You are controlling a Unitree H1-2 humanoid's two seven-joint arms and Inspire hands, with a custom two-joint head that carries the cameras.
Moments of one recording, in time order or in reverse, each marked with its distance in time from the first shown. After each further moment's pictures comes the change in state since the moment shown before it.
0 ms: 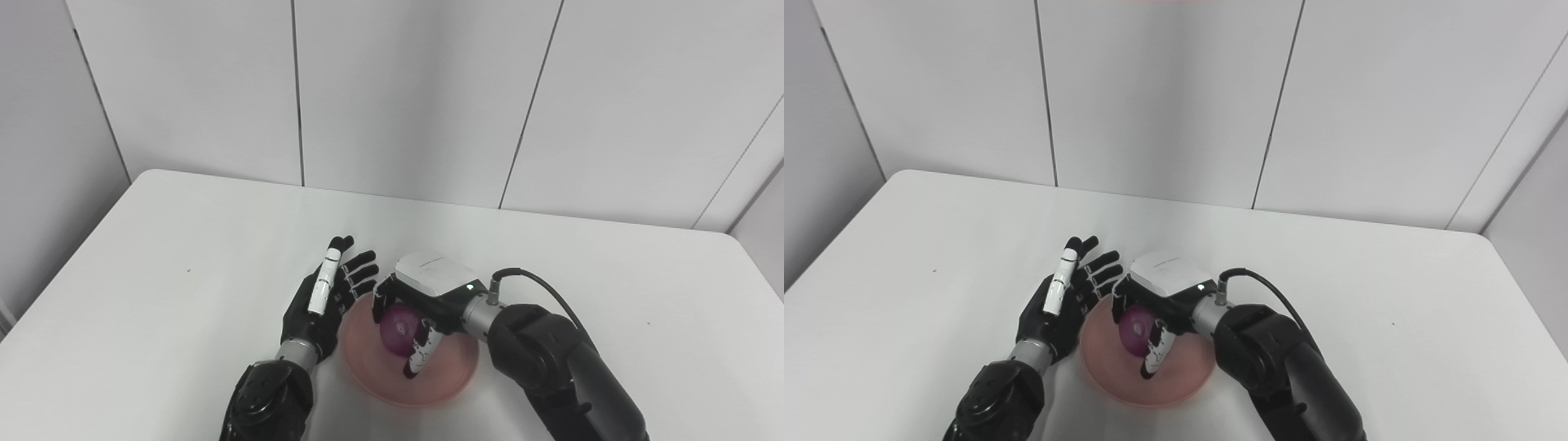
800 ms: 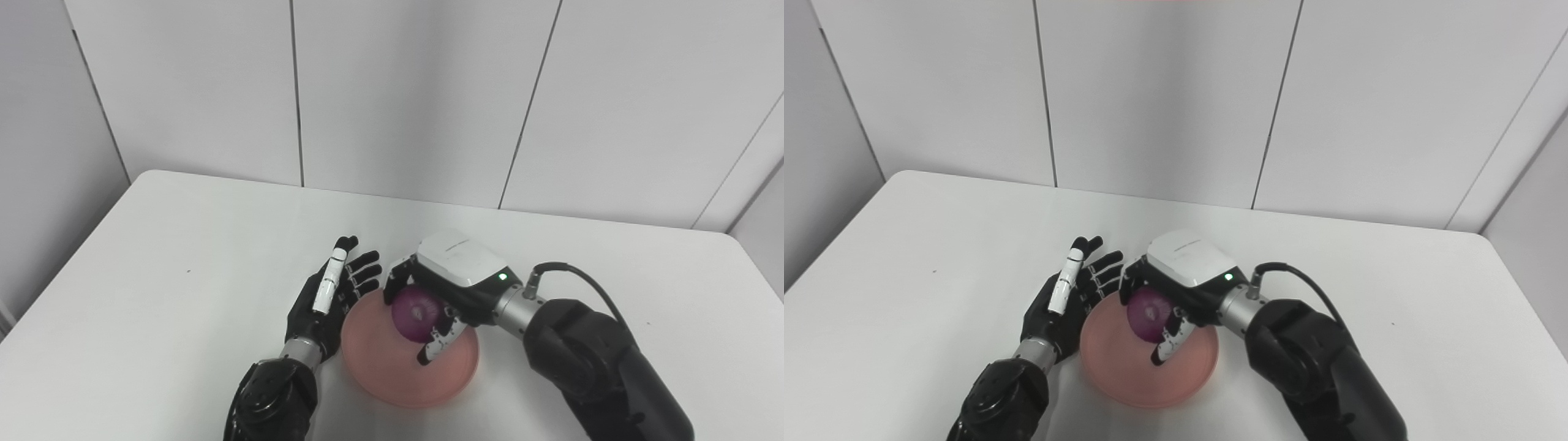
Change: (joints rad) left arm -0.016 -0.002 -0.015 0.021 0.002 -0.001 0.014; right arm 0.004 -0.065 -0.018 -0.152 0.075 -0.001 -0.014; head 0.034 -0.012
